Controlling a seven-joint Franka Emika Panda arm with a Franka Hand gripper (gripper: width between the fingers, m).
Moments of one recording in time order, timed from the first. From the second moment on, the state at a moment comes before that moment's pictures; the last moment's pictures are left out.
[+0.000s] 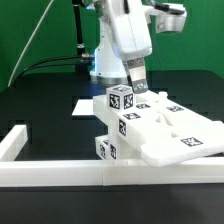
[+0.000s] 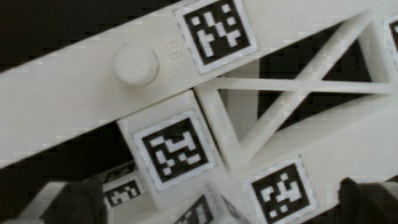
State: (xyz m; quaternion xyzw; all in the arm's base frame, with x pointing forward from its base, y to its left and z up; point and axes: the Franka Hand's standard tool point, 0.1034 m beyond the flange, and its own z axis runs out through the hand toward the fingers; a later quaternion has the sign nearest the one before) arm 0.636 -0.013 0.127 -0.71 0.69 0.02 0.13
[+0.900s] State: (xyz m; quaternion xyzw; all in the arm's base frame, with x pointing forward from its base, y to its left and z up) arm 0.627 -0.021 0.125 -0.98 0.22 -0.01 0.04
